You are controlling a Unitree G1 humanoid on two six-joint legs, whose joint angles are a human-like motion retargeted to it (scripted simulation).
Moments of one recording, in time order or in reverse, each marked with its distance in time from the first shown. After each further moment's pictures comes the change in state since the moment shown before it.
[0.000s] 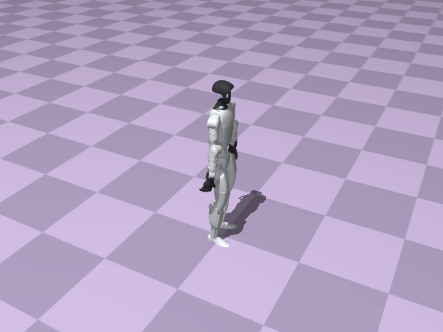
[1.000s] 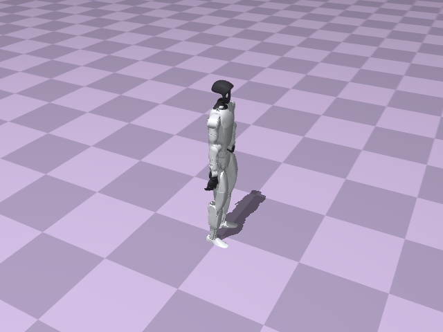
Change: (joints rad) left arm 0.024 -0.144 -0.062 -0.044 -0.072 0.013 -0.101; right arm 0.054 0.082 0.129 -0.120 0.042 -0.057 0.023; waist 0.068 -0.002 -0.029; left_leg -0.023 0.029 0.054 0.016 -0.003 -0.019; right_leg -0.023 -0.014 0.063 0.010 -0.001 0.017
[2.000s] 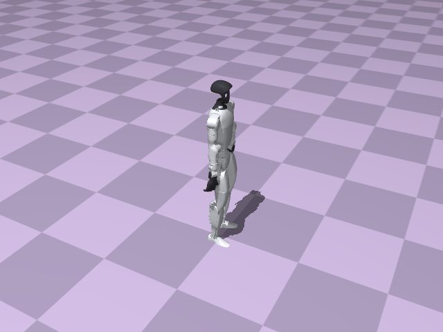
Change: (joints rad) left arm 0.000 0.007 0.012 0.018 -0.020 0.004 0.007; right arm 0.015 -0.007 0.008 0.007 -0.068 0.026 -0.042; waist -0.060 -0.007 -0.019; left_leg -0.006 -0.030 -0.061 -0.005 0.009 0.008; right_leg 0.012 -0.001 -0.064 -0.015 0.001 -0.018
